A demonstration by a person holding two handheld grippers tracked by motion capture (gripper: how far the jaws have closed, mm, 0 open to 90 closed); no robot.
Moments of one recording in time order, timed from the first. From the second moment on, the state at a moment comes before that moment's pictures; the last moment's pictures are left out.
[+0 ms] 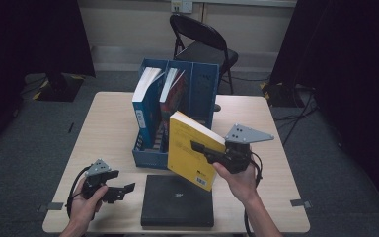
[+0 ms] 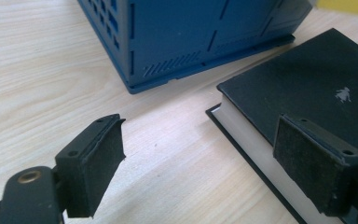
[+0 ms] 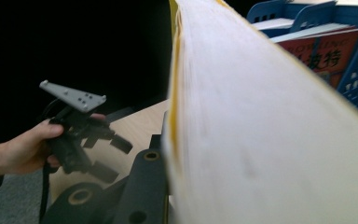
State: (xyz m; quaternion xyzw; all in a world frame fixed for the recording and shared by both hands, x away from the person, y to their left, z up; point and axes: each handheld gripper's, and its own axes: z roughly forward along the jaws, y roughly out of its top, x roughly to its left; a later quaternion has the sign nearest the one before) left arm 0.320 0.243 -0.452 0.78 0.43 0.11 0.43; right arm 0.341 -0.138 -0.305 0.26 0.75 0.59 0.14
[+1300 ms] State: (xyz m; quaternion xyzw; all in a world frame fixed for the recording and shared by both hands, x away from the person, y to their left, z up) left arm 0.317 0.238 -0.452 0.79 0.42 0.11 0.43; right arm 0.413 -0.097 -0.283 0.38 0.72 0.53 0.25
